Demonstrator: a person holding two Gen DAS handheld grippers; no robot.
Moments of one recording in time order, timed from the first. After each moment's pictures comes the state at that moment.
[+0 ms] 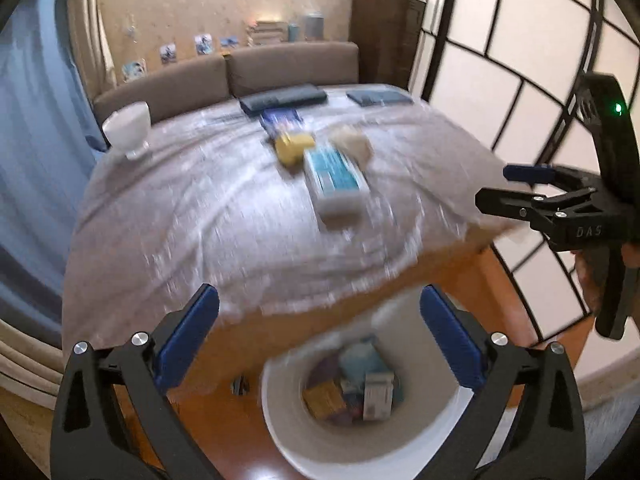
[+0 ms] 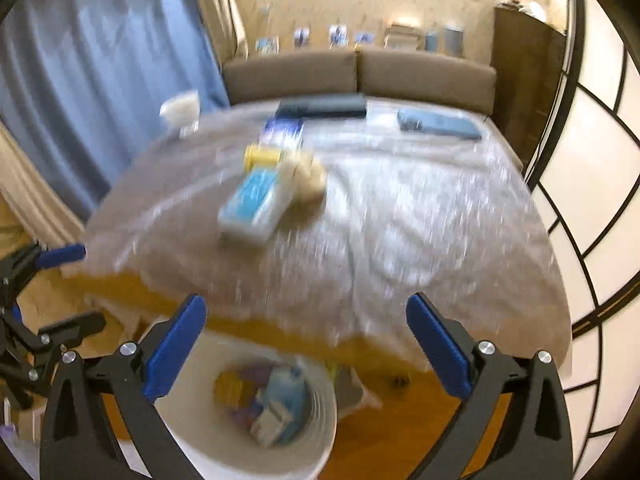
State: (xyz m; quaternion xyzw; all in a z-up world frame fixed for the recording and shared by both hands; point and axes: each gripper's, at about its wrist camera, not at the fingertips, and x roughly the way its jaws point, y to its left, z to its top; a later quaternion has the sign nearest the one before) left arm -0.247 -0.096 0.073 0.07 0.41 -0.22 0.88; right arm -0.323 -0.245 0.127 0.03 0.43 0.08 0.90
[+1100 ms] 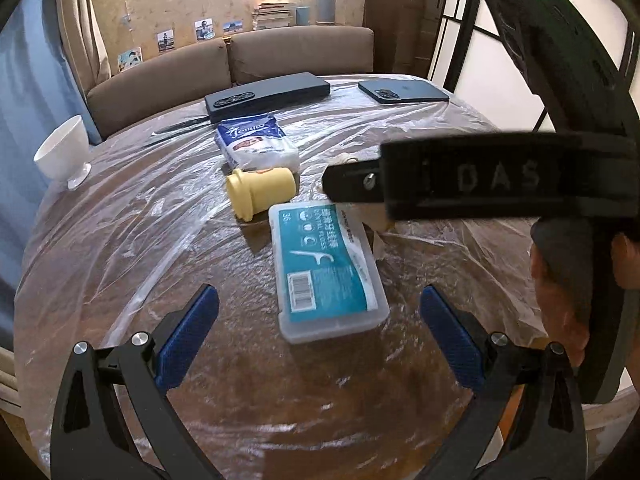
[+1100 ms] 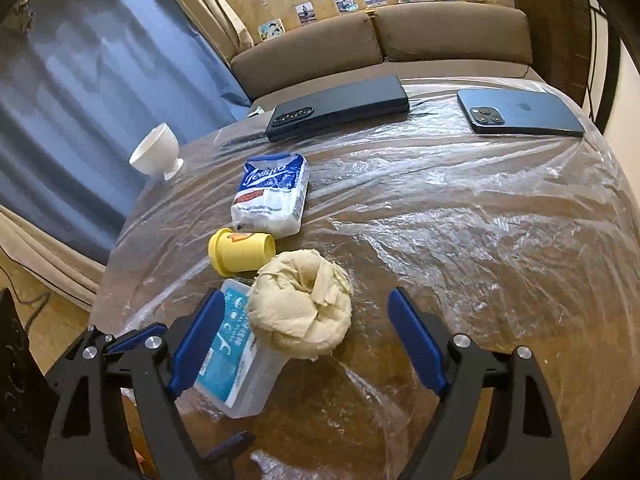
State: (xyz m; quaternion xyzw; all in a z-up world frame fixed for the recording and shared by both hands) left arm -0.140 -0.178 0.023 0.08 0.44 -0.19 0.87; right arm -0.157 -0.247 0.065 0.13 0.49 0.15 0.85
